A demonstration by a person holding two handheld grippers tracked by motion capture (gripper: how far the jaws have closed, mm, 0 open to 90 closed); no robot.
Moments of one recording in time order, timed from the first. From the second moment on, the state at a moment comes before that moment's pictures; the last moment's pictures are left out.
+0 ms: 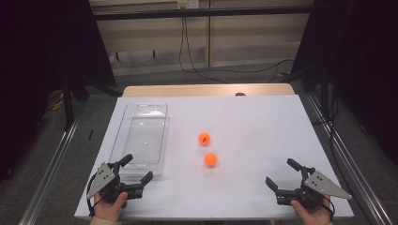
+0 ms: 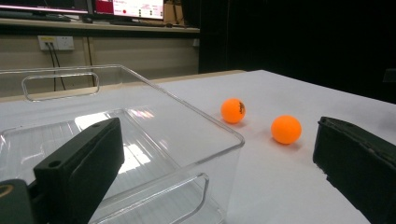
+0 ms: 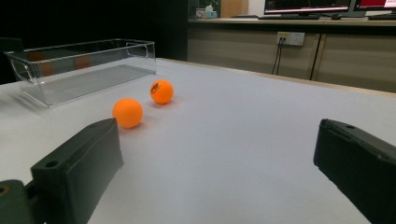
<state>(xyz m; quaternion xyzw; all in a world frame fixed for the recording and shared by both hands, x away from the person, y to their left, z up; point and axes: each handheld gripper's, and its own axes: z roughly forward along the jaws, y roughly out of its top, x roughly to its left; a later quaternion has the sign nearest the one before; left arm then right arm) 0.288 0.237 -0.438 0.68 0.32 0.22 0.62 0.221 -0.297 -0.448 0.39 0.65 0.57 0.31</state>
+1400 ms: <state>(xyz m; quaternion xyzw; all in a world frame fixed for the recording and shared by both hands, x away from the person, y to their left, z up) 0.291 0.212 -0.418 0.68 0.30 0.20 0.63 0.222 -0.296 -0.446 0.39 0.66 0.57 0.31</state>
